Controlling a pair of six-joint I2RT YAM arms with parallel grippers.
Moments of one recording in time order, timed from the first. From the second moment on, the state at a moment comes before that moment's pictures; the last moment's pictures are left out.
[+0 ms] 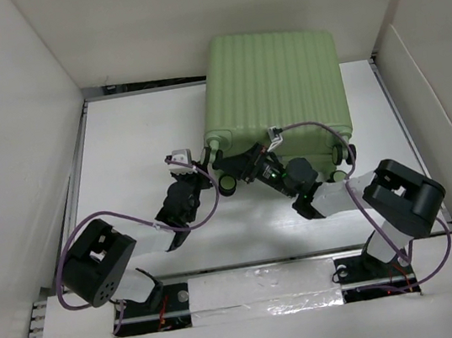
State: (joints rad) left arm -0.68 1.41 0.34 1.01 -0.42 -0.33; right arm 0.83 1.58 0.58 1.24 -0.03 1.15
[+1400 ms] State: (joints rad) left arm -0.67 1.40 0.34 1.04 -0.44 -0.33; right arm 0.83 1.81 0.63 1.36 0.07 1.28
